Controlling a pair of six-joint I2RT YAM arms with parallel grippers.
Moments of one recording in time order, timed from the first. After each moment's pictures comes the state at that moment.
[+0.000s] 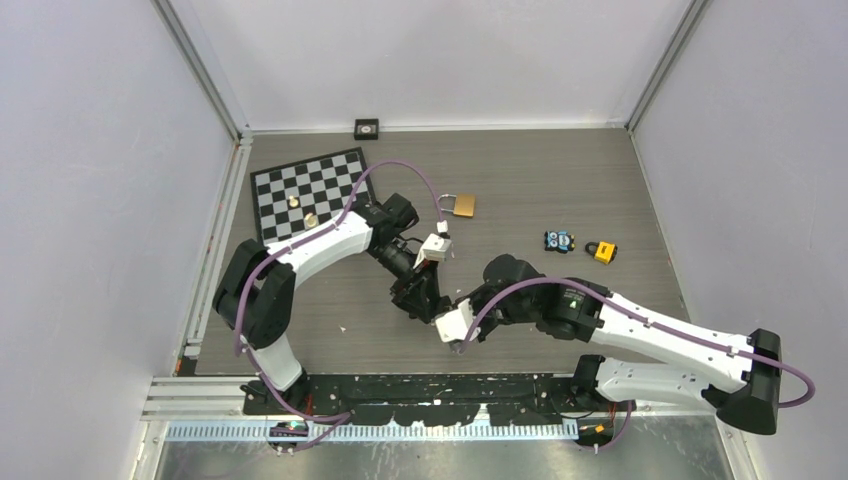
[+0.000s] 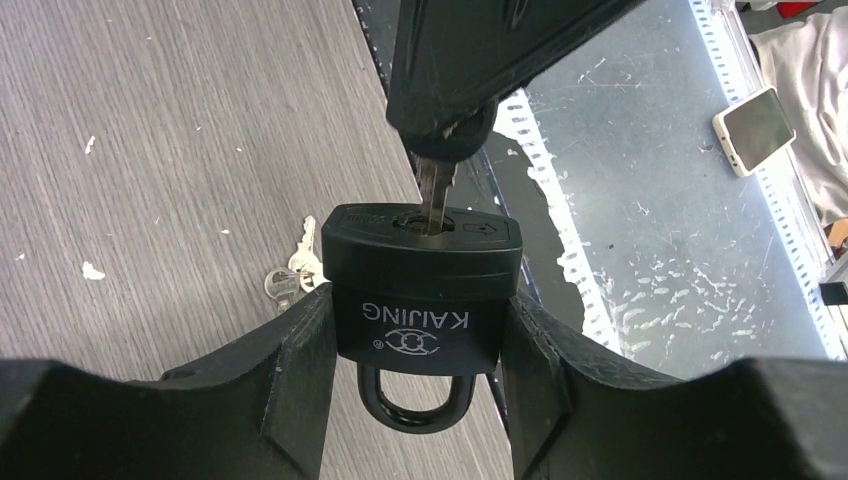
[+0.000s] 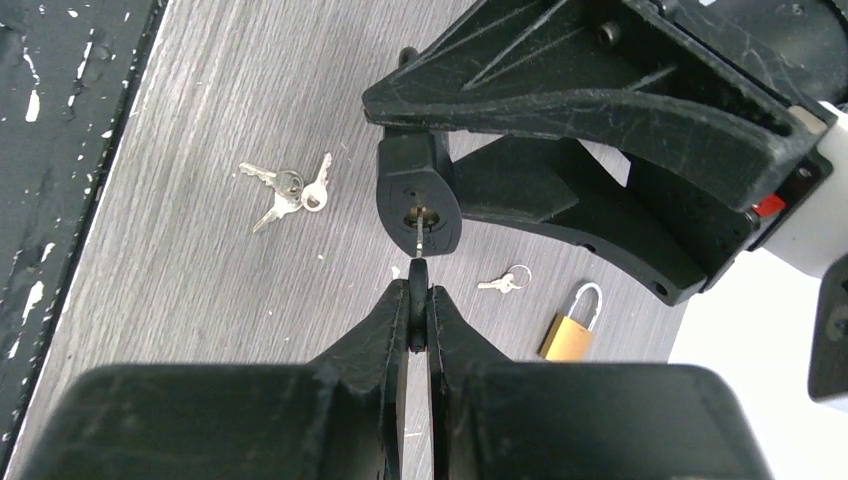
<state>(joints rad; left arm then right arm) -0.66 1.71 1.24 -0.97 1.17 0.94 1.08 0.98 0.86 -0.59 -0.18 -1.00</state>
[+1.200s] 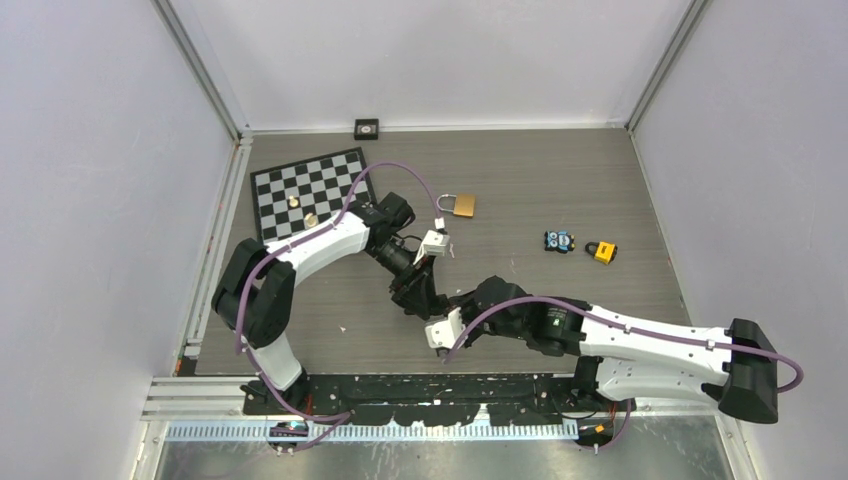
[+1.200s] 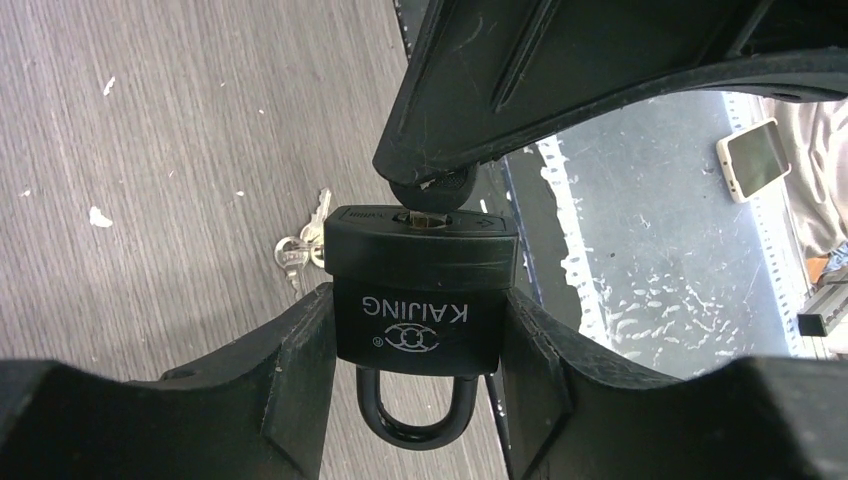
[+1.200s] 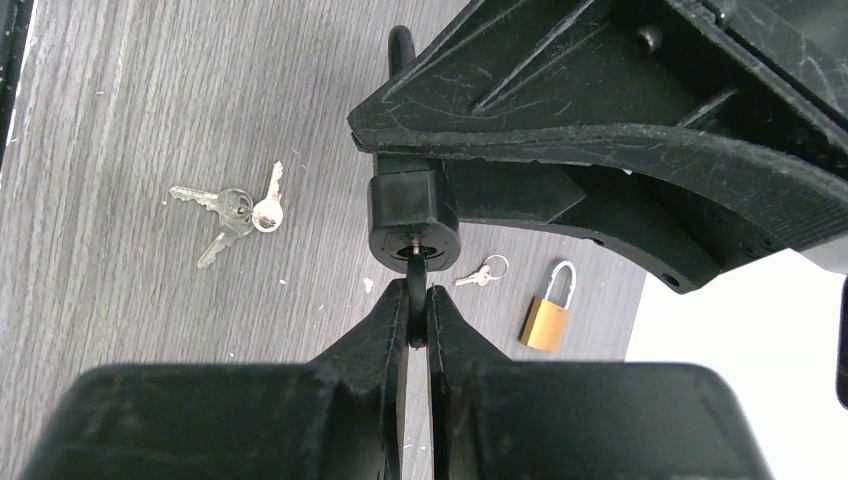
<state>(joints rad) -0.64 1.71 1.21 -0.90 1.12 0.82 1.18 1.01 0.67 -0.27 0.05 -0.96</state>
